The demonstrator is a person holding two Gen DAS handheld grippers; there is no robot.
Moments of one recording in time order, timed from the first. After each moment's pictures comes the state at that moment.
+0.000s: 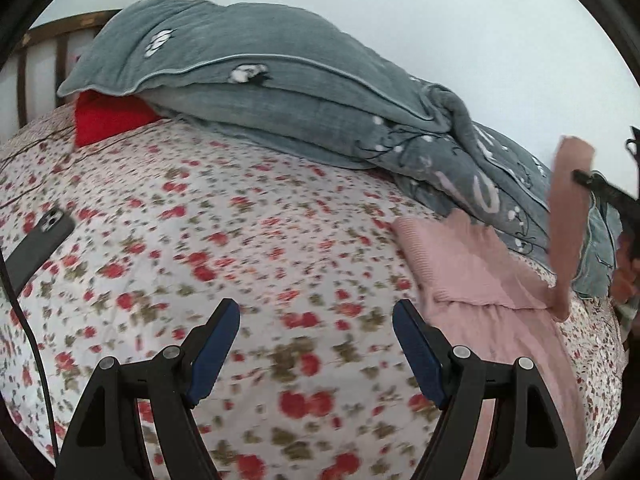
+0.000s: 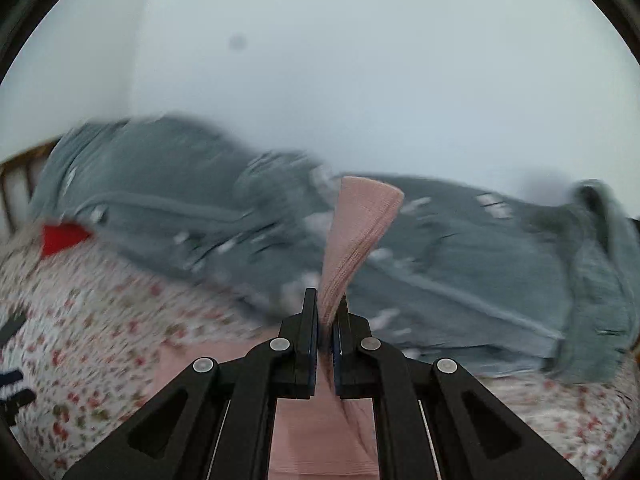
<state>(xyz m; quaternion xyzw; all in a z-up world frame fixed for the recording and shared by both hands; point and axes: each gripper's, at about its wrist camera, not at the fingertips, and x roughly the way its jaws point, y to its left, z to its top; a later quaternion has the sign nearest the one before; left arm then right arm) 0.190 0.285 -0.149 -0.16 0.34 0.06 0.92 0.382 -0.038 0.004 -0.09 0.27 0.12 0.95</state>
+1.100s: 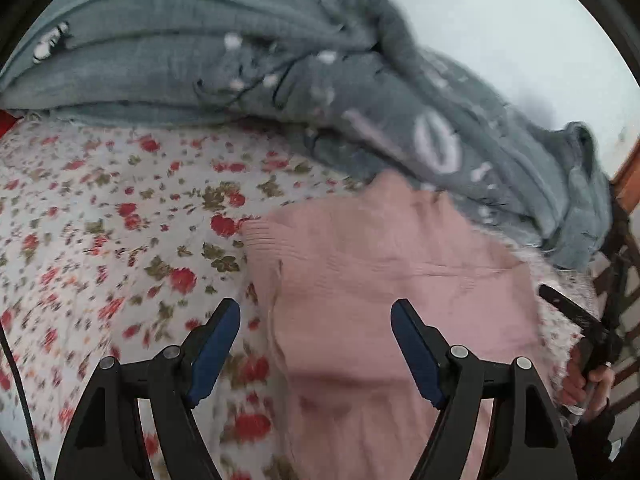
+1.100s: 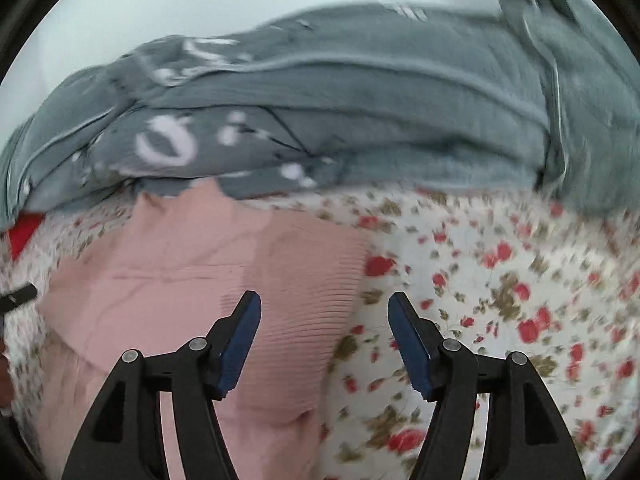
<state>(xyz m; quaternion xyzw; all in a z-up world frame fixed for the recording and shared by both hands) 0.383 0.168 -0.187 -0.14 0.44 -0.07 0.88 0.405 -0.245 -0.155 0.05 0.45 0.05 0.89</state>
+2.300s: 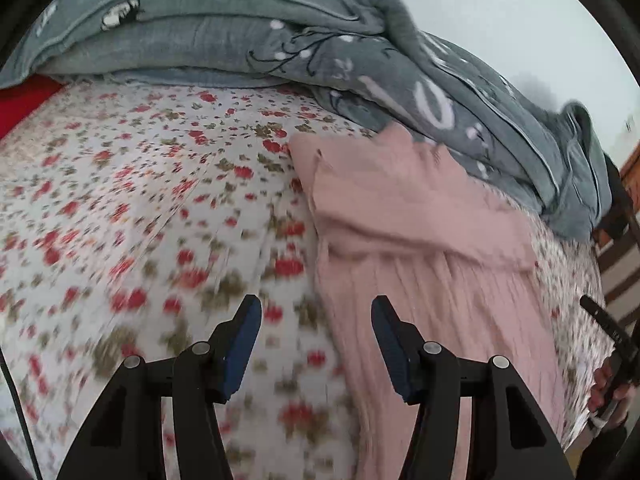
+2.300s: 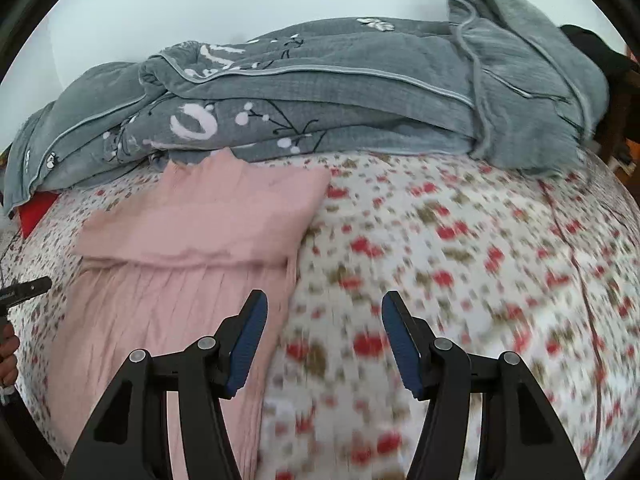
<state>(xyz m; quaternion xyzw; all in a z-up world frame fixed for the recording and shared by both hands) 0.260 0.180 -0.171 -0.13 0.46 -0.04 0.88 0.245 -0.269 -0.096 0.02 0.44 0.02 0.90</state>
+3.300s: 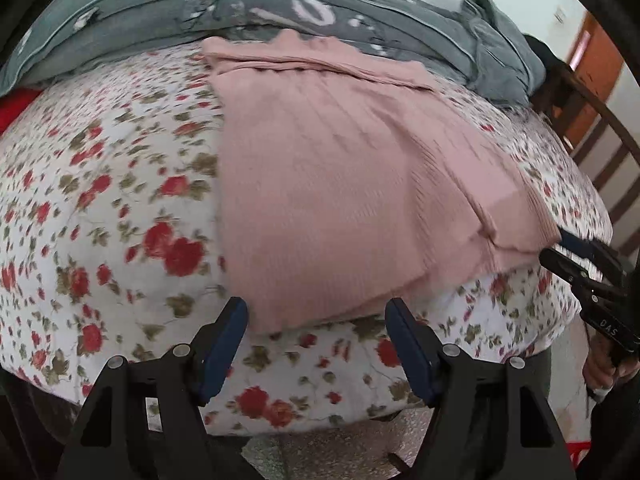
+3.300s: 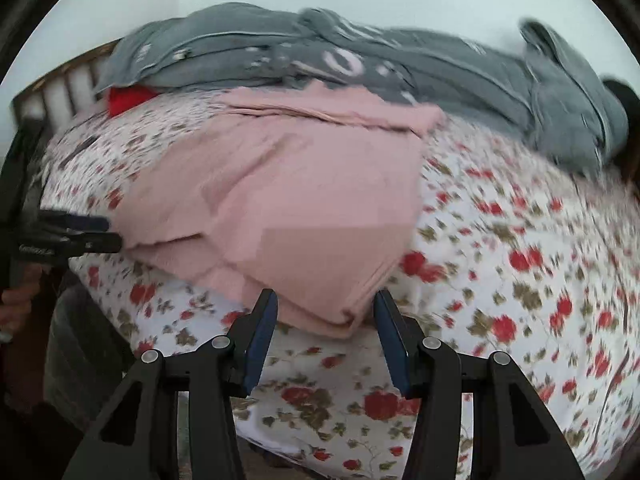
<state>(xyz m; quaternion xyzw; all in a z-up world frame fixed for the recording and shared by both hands) 0.060 0.077 -0.215 -0.03 0.48 -0.12 0.87 0.011 -0.179 -0.137 -0.09 0.41 0.16 0.89</state>
